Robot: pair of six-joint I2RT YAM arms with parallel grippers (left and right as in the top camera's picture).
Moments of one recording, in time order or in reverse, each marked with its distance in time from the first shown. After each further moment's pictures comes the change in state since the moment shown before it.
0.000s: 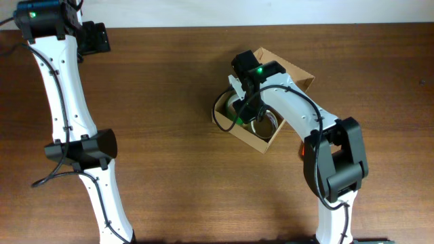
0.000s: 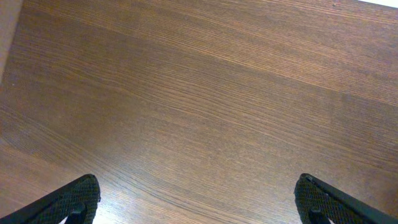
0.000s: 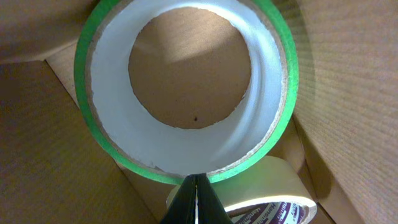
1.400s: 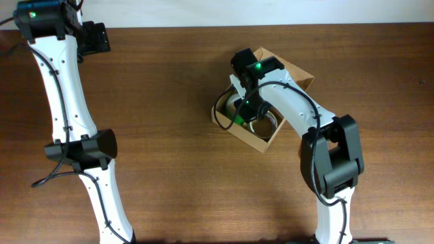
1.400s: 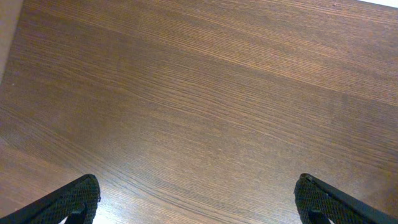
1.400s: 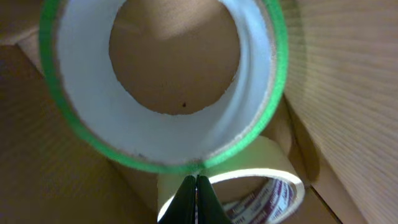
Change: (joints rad) left arm 0.000 0.000 0.000 0.000 0.000 0.000; right arm -0.003 0.035 0.055 -0.081 0.031 0.023
